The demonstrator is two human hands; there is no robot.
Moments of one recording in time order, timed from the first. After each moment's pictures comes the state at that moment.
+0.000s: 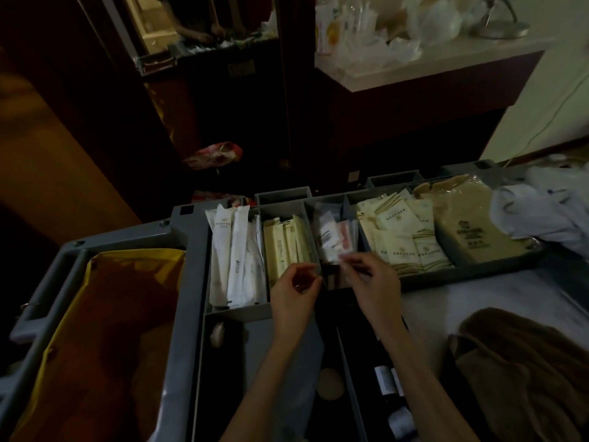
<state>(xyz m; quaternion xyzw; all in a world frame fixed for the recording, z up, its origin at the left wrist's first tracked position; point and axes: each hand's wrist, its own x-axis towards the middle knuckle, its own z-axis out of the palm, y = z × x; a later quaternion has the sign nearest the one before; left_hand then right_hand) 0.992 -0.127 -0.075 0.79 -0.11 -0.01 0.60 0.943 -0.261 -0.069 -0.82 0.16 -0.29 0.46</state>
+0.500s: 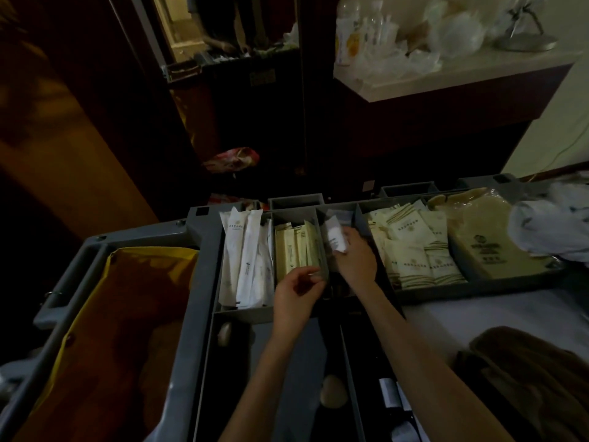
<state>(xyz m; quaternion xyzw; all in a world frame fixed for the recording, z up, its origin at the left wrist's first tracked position) 0.999 -0.120 -0.070 0.75 -0.08 -0.09 0.65 1.036 -0.269 -0.089 -0.87 0.24 -0.16 0.39</state>
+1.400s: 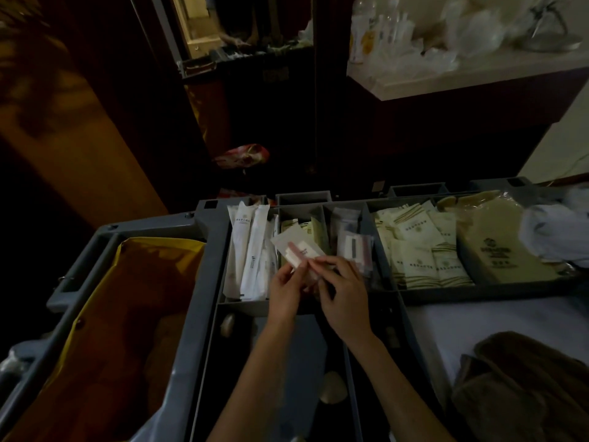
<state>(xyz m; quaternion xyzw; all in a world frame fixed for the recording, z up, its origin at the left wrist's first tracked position) 1.001 -0.112 -0.058 0.59 0.04 -0.15 0.79 0.968 -0.218 -0.093 -0.89 0.01 -0.31 0.33</state>
